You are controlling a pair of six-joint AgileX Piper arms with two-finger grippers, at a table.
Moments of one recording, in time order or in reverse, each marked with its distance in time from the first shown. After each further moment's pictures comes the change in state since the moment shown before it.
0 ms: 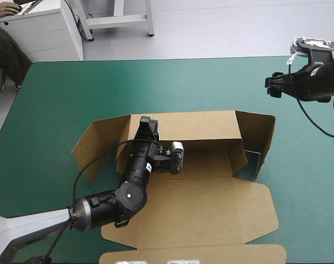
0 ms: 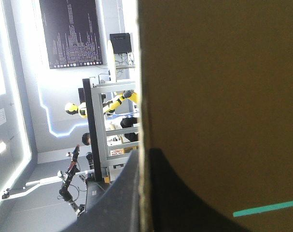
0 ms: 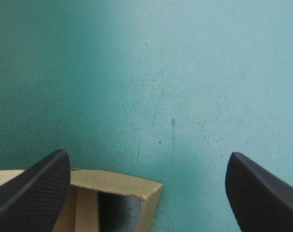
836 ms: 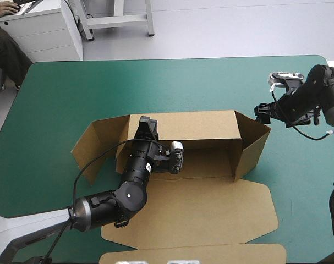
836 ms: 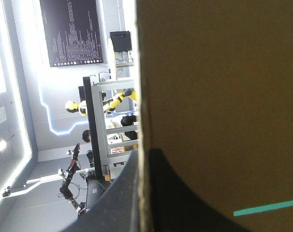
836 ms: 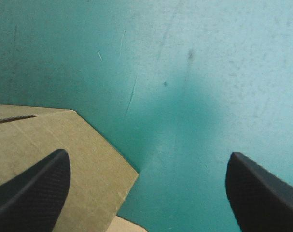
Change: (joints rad) left arm 0.000 0.000 0.002 -0.001 0.006 0.000; right arm -0.031 0.144 0.200 0.090 0.013 -0.209
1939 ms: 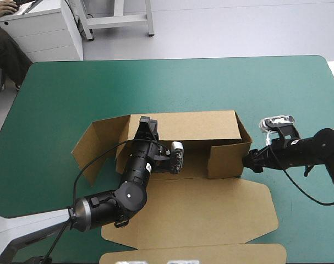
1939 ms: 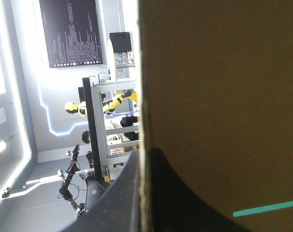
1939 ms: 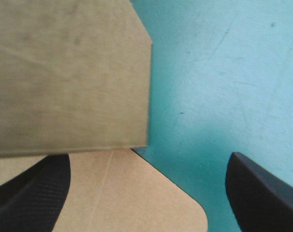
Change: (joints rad) left arm 0.000 0.000 0.000 0.000 -0.004 0.000; right arm 0.000 -0.395 0.645 0.302 -0.317 -0.445
